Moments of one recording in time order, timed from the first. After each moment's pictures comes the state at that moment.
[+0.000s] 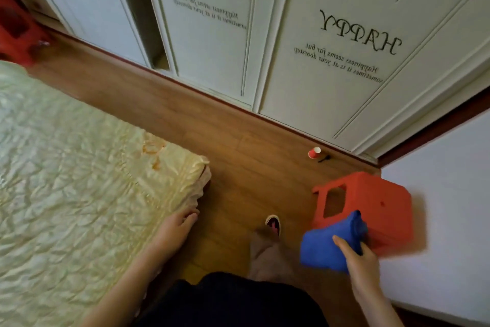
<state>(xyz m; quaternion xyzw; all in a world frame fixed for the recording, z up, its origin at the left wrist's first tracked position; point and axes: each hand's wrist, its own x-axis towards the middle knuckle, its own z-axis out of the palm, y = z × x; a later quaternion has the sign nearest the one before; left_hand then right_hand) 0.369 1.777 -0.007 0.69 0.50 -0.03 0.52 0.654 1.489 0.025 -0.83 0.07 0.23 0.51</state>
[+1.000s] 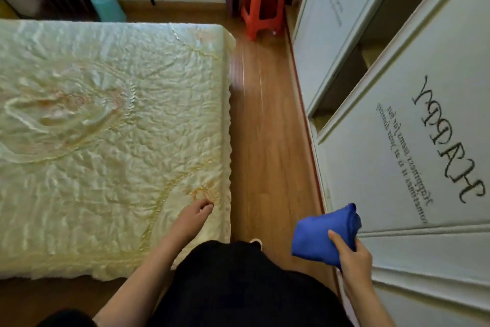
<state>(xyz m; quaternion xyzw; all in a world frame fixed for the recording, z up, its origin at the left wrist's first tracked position) 0.543 2.153 -0.021 0.33 0.79 0.24 0.46 0.896 2.244 0.010 -0.74 -0.36 0.48 0.30</state>
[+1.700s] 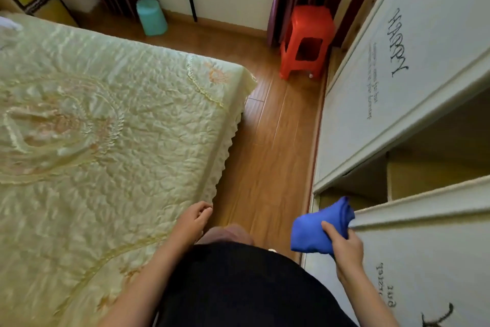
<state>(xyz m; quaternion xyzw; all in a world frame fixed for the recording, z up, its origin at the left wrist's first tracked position) 0.519 2.574 -0.007 0.21 0.85 0.32 0.37 0.795 2.787 0.010 -0.65 -0.45 0.57 0.22</state>
